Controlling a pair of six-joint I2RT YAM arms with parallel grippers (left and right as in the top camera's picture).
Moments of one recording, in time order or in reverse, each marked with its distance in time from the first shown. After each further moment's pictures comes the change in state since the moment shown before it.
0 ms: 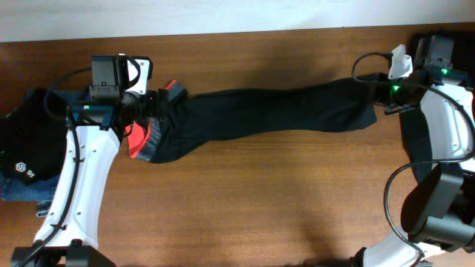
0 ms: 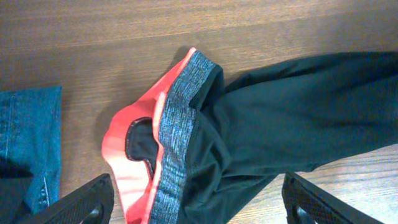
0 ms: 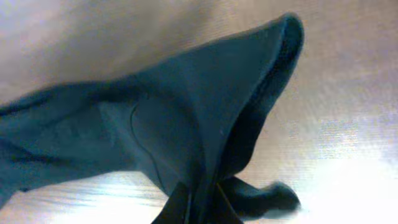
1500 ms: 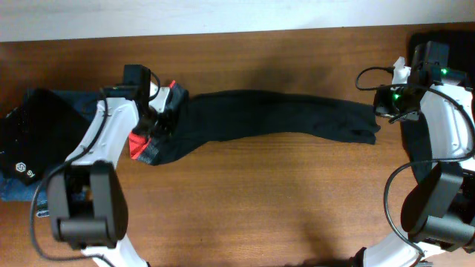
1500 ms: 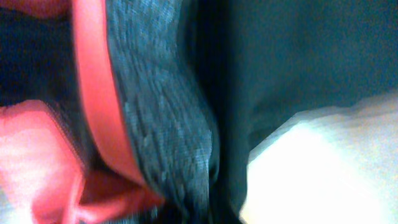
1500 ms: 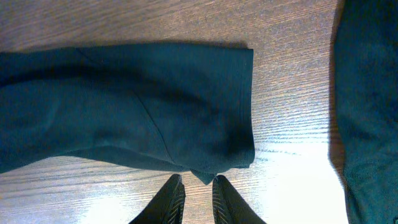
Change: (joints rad) left arm 0.000 0.343 0.057 -0.212 0.110 0.003; right arm 0.000 0.003 -0.001 -0.093 0.204 -0.022
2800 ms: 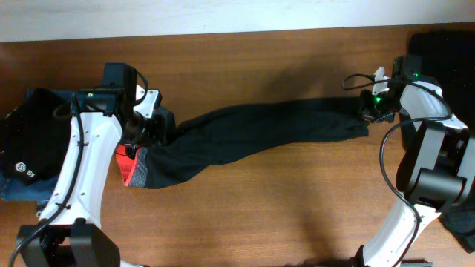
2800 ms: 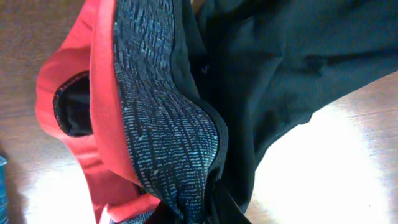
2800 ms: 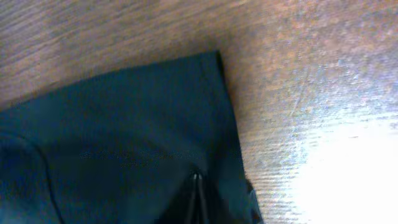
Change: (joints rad) left arm 0.000 -0.250 0.014 -0.219 -0.042 -0.014; right arm 0.000 0.293 0.000 0.229 -0.137 0.048
